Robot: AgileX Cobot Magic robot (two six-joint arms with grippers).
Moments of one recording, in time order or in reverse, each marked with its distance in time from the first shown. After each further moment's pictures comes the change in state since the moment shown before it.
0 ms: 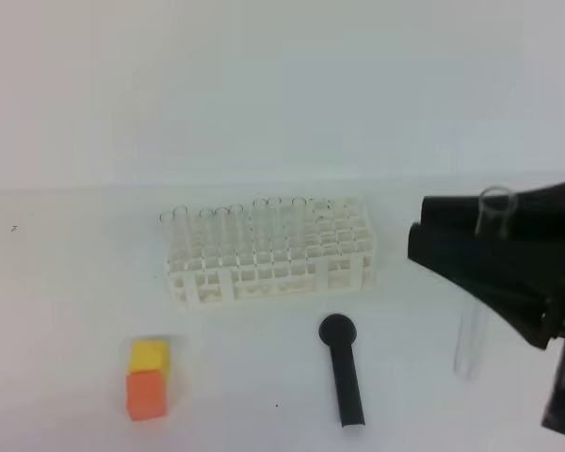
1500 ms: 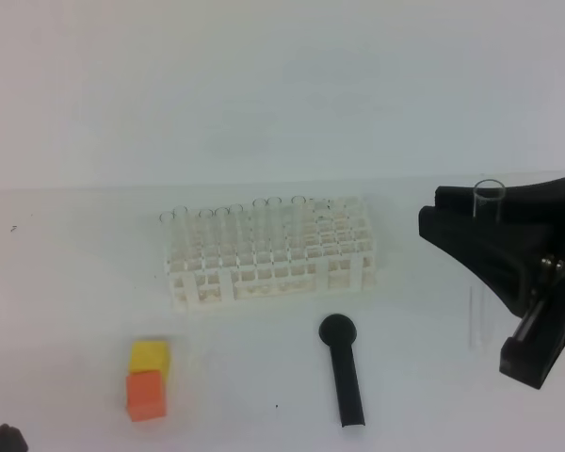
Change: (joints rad) left arm 0.023 -0.123 0.255 0.648 -0.464 -0.554; right arm 0.000 0.044 0.080 0.093 -0.170 -0.141
